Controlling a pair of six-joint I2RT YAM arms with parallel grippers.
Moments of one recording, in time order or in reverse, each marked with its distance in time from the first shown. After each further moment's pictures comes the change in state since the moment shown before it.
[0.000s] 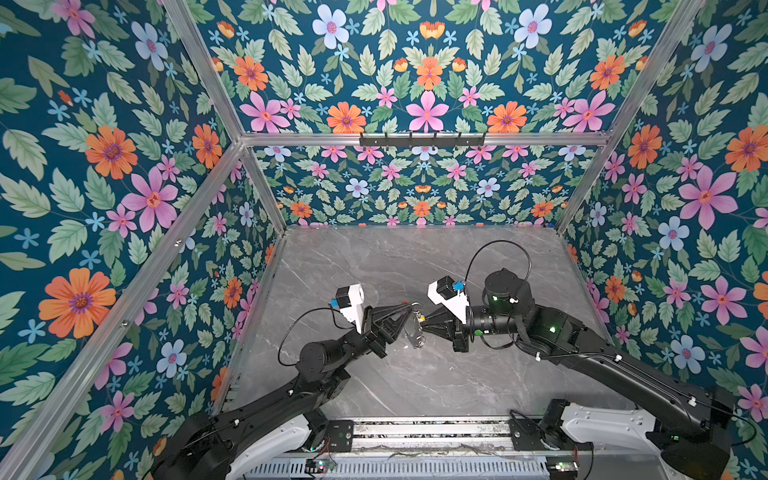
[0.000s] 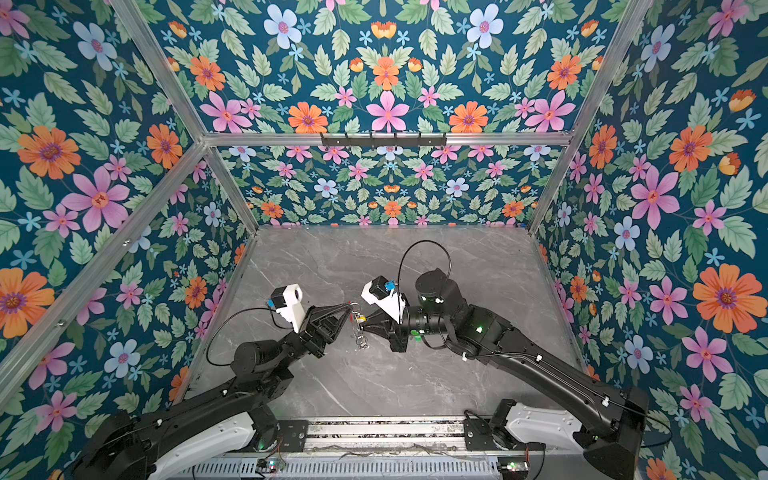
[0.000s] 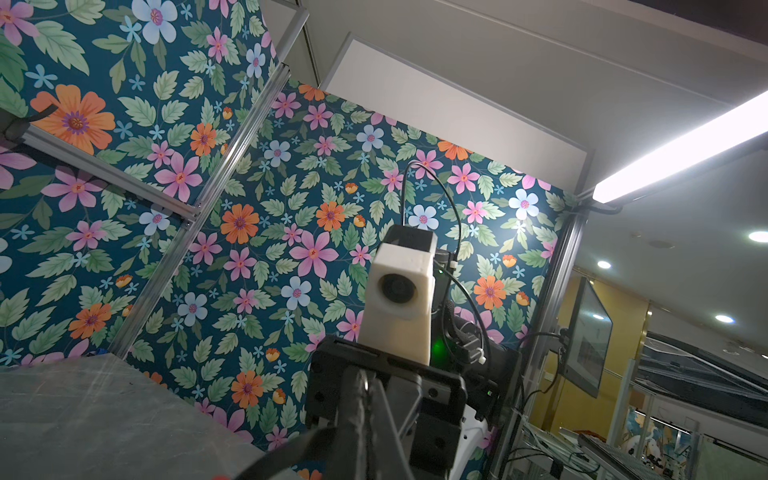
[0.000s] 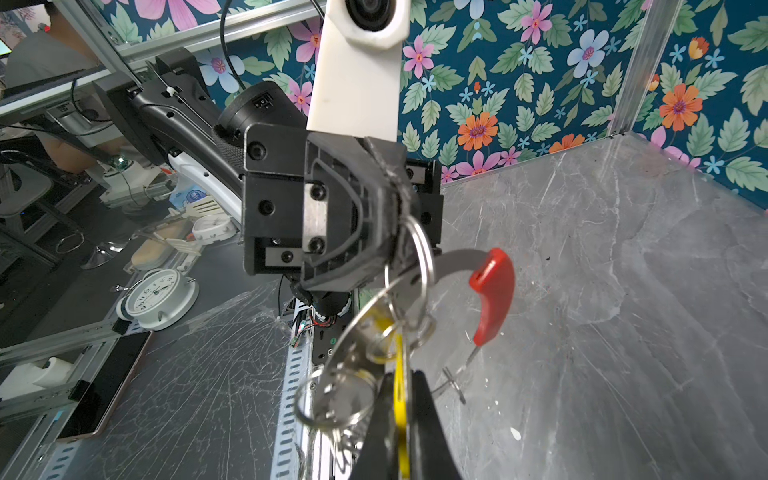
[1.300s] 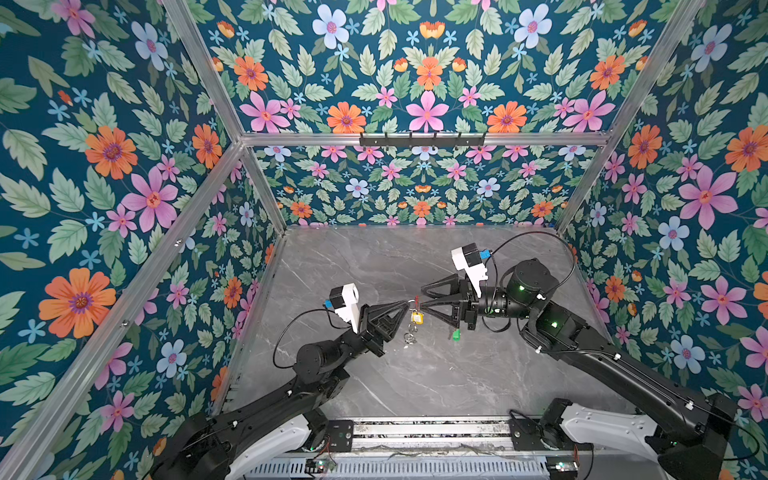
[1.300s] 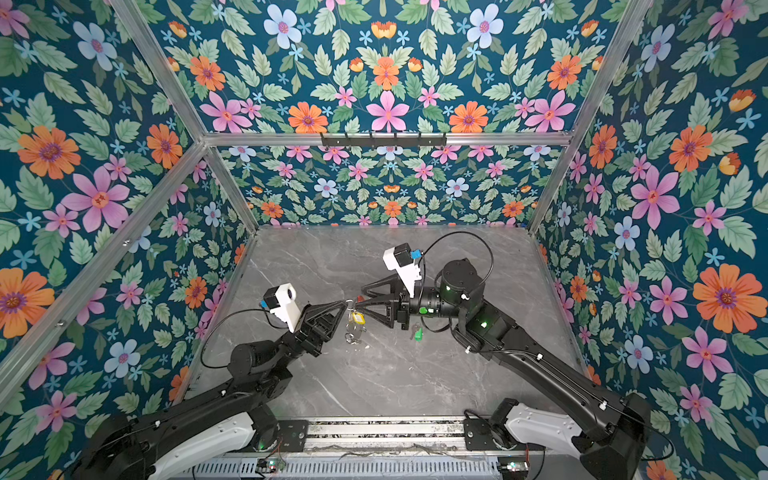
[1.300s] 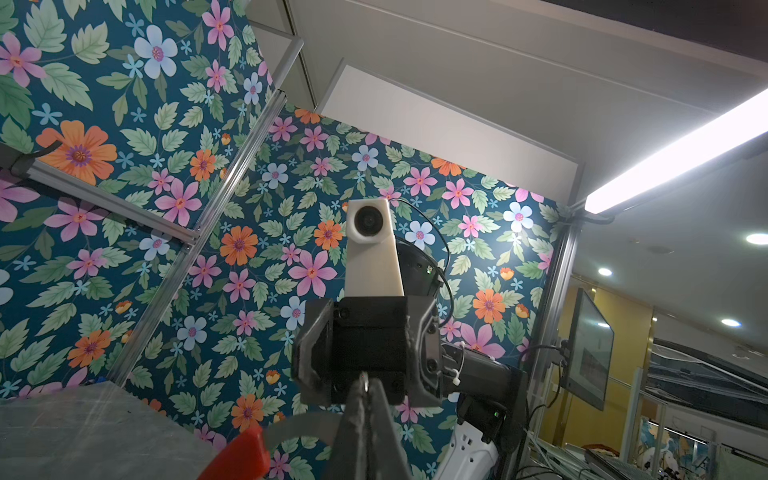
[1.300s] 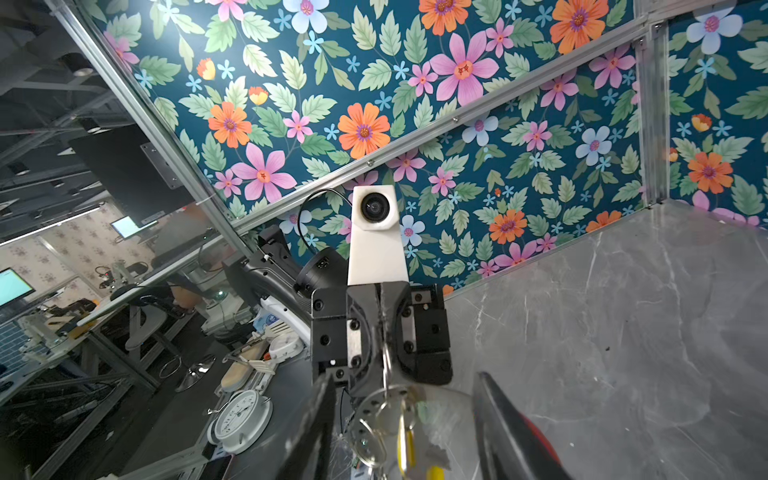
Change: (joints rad) left arm 0.001 -0.011 0.006 0.028 -0.020 0.013; right arm -0.128 -0.014 -0.054 0.462 -0.188 0.427
